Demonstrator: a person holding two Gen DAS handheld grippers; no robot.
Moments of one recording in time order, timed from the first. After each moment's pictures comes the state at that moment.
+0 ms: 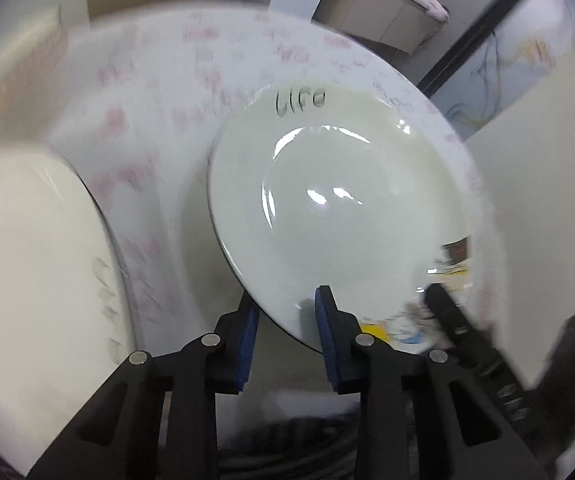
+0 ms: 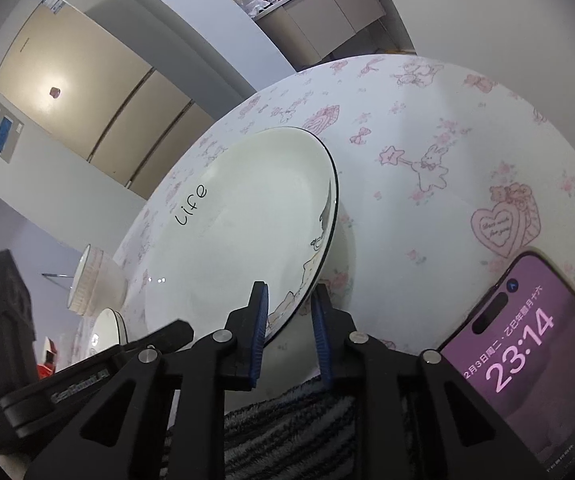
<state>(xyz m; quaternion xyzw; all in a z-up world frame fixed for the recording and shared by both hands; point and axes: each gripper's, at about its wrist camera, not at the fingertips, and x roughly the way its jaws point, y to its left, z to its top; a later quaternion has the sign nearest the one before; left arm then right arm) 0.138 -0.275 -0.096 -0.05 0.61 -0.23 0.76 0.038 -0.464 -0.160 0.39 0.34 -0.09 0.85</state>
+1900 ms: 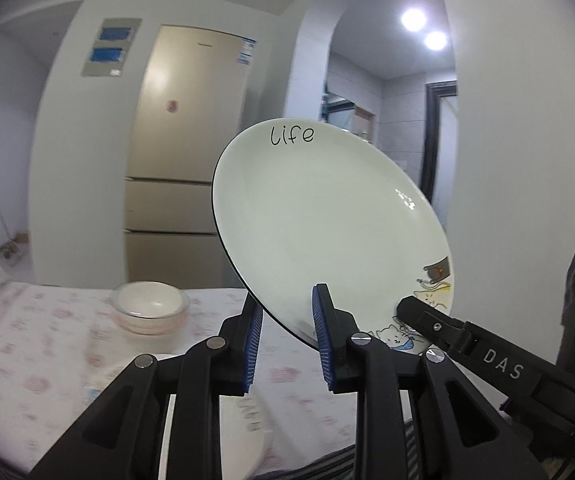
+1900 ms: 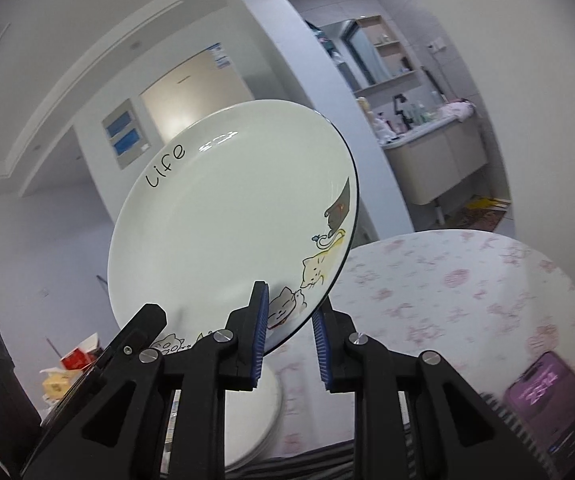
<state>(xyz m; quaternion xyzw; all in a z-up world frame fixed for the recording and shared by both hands) -0.019 -0.146 0.041 -0.04 0.11 -0.23 0.97 -0.021 -0.350 -0.028 0.24 0.10 0.01 0.97</state>
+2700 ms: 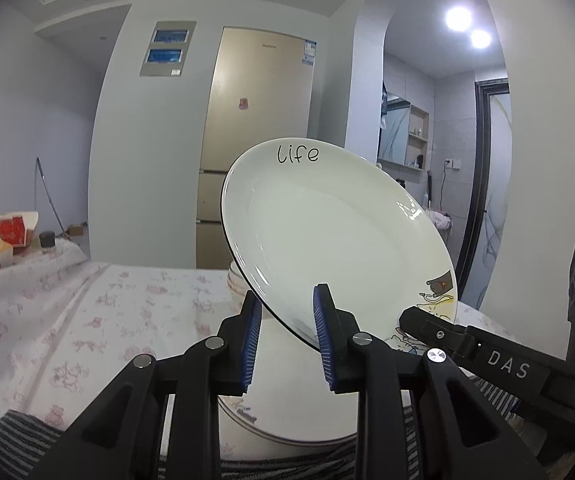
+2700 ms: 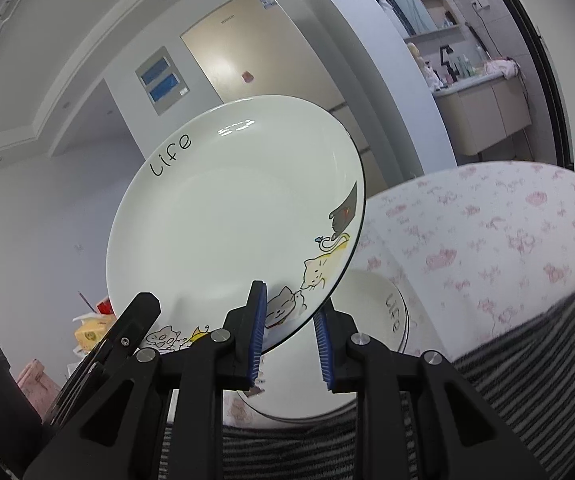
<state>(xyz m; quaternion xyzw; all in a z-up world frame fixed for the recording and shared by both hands) -0.039 -0.036 -0.008 -0.04 0.12 -0.14 0.98 -0.008 -0.247 -0.074 0.24 0.18 0.08 0.95</state>
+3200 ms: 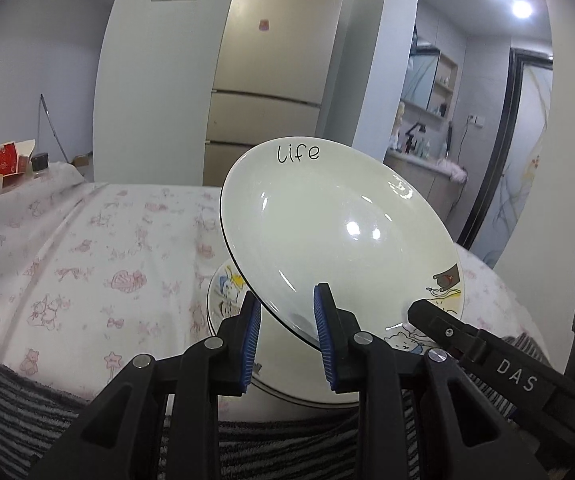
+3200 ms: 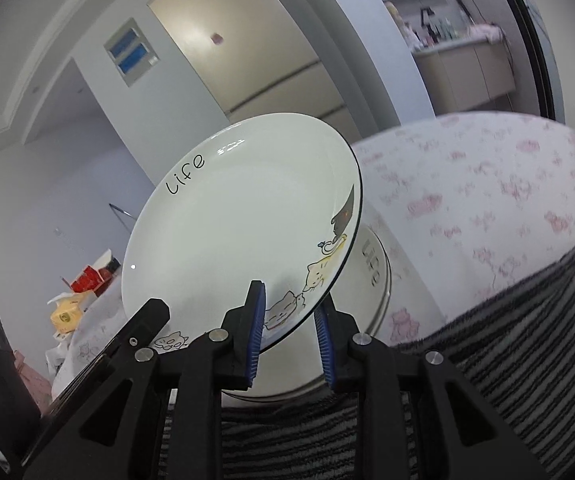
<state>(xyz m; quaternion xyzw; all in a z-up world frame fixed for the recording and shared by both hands) 0.005 -0.040 -0.045 -0.06 0.26 -0.13 0.95 0.018 -0.246 -0.113 0.25 0.26 0.05 0.93</state>
